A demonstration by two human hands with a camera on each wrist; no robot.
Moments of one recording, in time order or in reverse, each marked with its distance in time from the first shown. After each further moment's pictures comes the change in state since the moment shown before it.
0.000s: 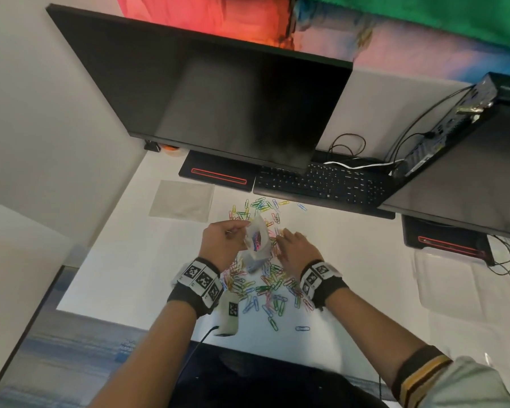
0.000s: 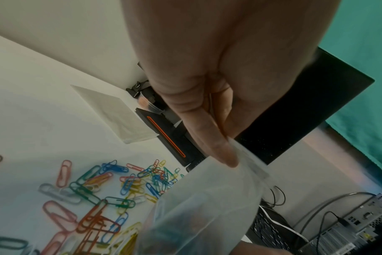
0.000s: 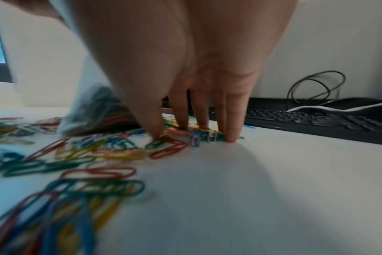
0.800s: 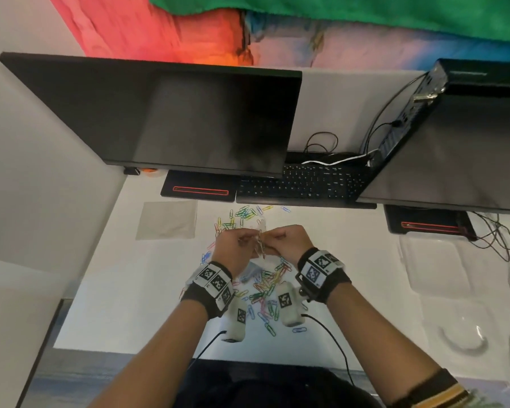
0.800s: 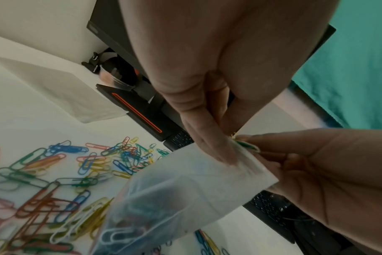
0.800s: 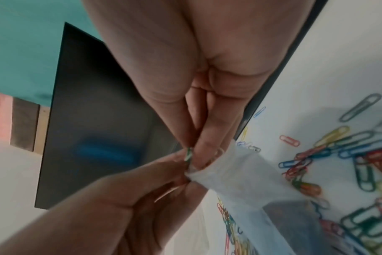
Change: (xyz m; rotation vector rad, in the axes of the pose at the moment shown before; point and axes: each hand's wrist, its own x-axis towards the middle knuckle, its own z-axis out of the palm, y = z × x) left_hand 0.003 0.027 0.046 0.212 -0.160 0.023; right_hand -0.039 -0.029 -0.102 1.293 0.168 0.365
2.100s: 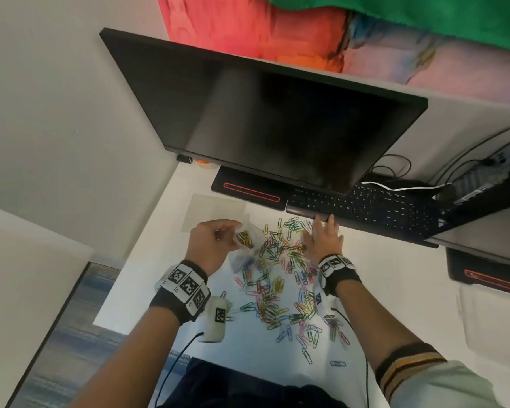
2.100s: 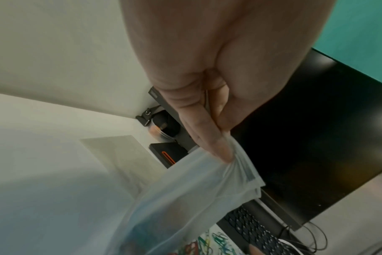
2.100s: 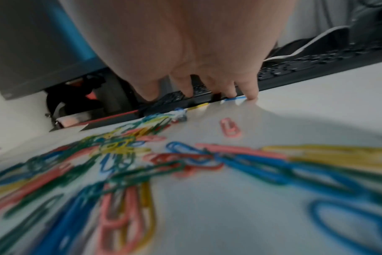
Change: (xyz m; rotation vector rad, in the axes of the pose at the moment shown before) left_hand 0.011 -0.034 -0.145 -0.126 0.223 -0.017; right_hand 0.126 0.051 0.045 -0.965 0.158 -0.031
